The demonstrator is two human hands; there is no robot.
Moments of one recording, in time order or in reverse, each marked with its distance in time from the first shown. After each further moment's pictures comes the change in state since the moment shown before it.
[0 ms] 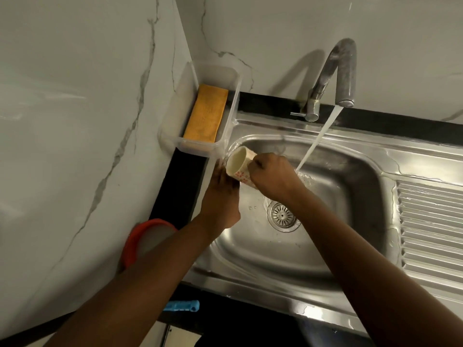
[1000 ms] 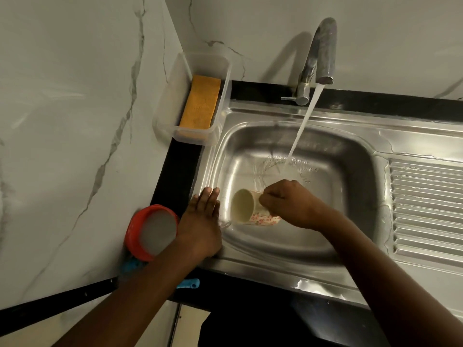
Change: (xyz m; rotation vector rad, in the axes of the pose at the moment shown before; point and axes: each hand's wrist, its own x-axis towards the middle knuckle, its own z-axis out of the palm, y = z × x) left_hand -0.104 0.006 -0.023 0.120 -0.454 -0.013; right_hand -0.082 0.056 -0.011 0.088 -0.316 -0.043
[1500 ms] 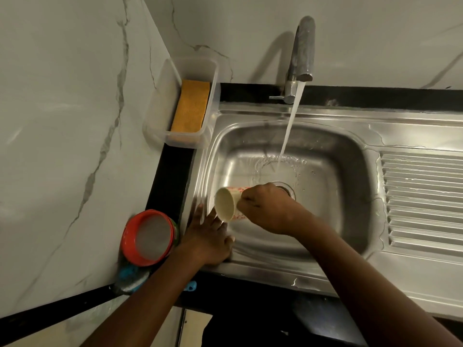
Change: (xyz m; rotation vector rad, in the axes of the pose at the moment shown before) left_hand 0.003 0.022 0.002 -0.092 -0.176 0.138; right_hand 0.004 -0.010 0.025 -0.145 0.069 -0.147
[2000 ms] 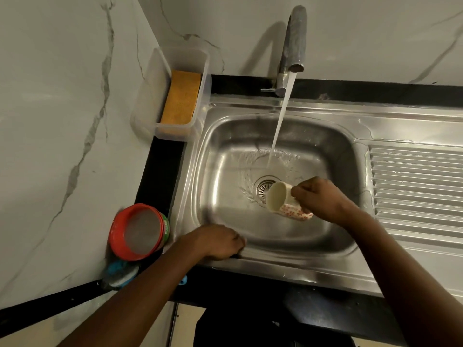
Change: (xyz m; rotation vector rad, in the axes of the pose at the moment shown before) left_hand 0.004 0.033 -0.016 -0.307 -0.173 0.185; right_hand -0.048 0.101 -0.037 0.144 0.078 0.417
